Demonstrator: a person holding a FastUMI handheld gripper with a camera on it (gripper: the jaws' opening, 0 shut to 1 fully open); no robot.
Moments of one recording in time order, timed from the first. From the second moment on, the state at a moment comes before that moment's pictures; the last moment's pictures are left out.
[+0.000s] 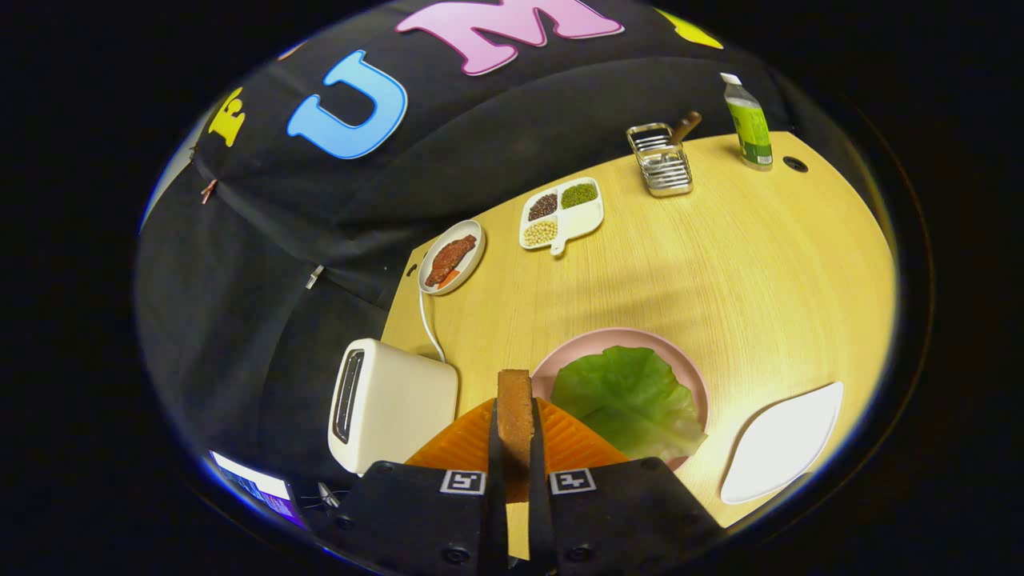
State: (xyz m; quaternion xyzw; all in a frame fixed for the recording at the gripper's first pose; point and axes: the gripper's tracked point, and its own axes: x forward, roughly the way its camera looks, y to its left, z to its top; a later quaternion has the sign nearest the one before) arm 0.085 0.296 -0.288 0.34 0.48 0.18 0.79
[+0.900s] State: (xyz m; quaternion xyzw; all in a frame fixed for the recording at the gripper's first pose) arm 0.085 0.241 -0.406 0.21 0.48 0.19 0.83
